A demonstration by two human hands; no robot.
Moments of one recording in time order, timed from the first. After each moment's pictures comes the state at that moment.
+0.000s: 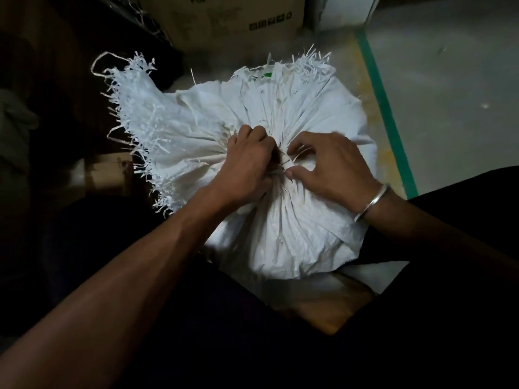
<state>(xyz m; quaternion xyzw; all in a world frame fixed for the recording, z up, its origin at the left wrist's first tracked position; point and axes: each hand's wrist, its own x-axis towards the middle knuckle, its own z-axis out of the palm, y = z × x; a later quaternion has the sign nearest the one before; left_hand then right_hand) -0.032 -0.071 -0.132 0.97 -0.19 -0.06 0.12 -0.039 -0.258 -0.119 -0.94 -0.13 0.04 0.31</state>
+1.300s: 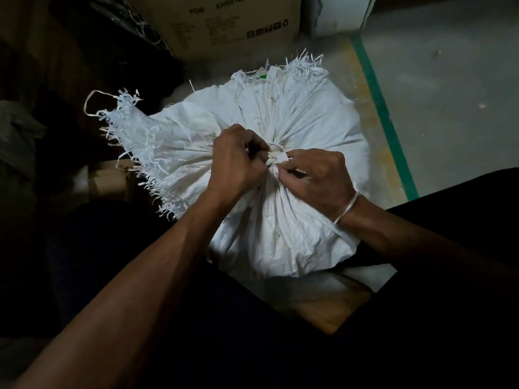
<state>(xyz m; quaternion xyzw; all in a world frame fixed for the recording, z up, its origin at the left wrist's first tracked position) -0.033 -0.073 -0.129 0.92 -0.01 0.07 0.39 -0.039 -0.249 -0.180 -0.87 -0.23 -0.28 0.33</state>
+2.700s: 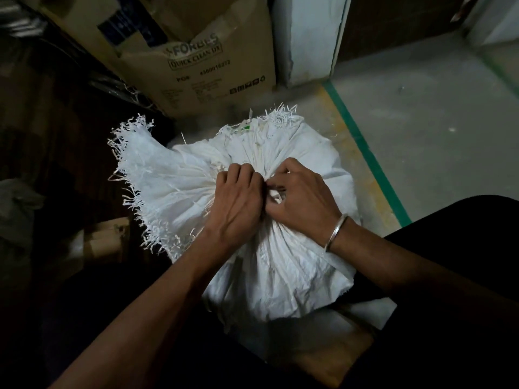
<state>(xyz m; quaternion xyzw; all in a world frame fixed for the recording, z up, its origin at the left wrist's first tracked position) -0.011 -0.089 -0.126 0.96 -0.24 0.11 0.01 -0.019 -0.246 -0.116 -0.94 -0.12 -0.08 0.30</state>
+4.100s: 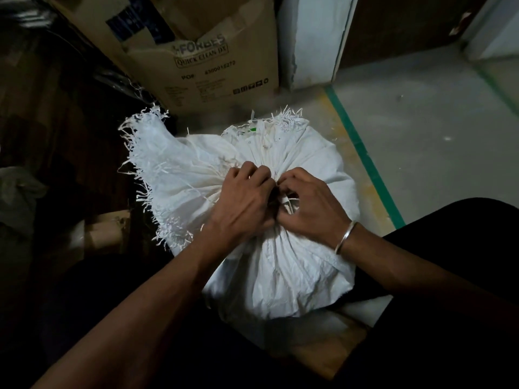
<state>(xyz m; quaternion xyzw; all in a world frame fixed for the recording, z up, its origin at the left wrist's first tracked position) -0.015 -0.090 -0.116 0.95 -0.29 0.07 0.02 -0.028 -0.266 -0.139 -0.90 -0.21 -0.08 0.37</state>
